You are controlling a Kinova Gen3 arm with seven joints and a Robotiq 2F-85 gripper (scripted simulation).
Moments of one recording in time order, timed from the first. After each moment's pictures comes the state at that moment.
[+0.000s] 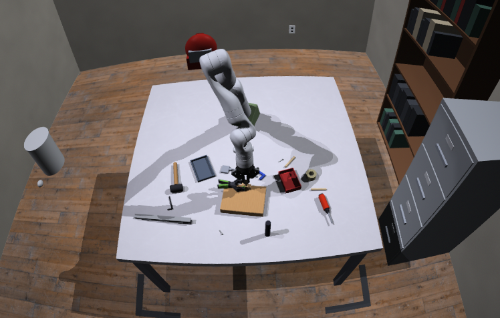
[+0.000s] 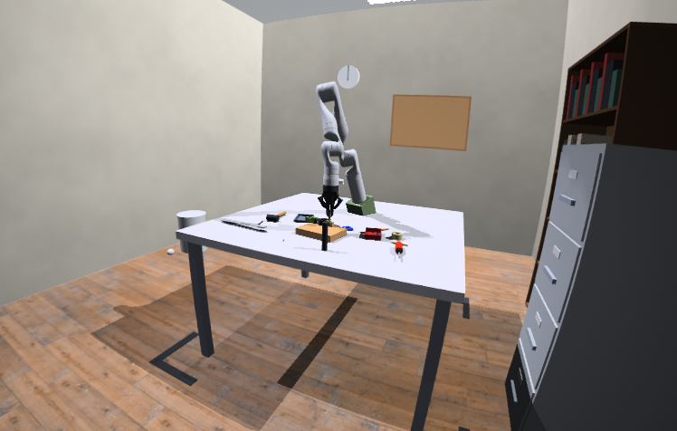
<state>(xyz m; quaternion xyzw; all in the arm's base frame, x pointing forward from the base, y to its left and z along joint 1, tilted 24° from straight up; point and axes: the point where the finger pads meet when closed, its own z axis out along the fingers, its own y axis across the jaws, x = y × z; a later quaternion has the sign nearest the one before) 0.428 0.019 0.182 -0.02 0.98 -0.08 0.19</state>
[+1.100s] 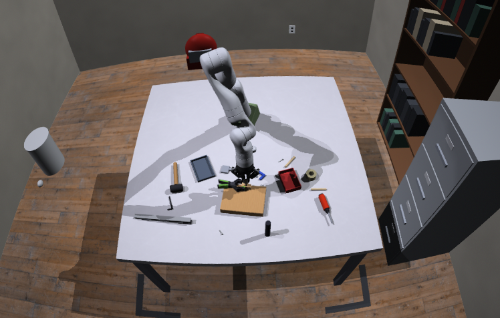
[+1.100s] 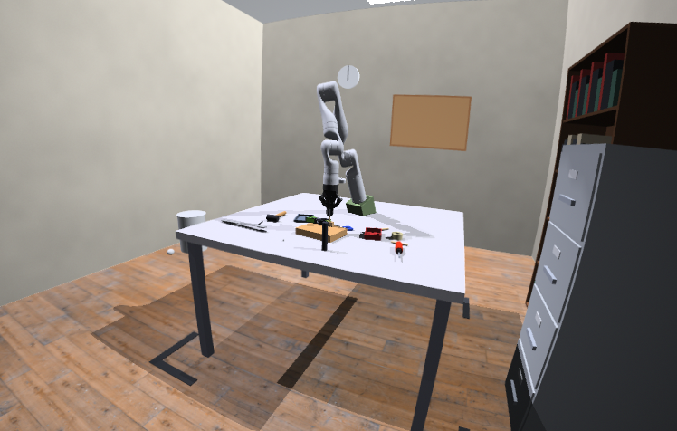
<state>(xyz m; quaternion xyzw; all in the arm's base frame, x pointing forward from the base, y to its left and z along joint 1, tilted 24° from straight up) 0.426 0.019 0.187 0.07 0.98 -0.06 0.20</state>
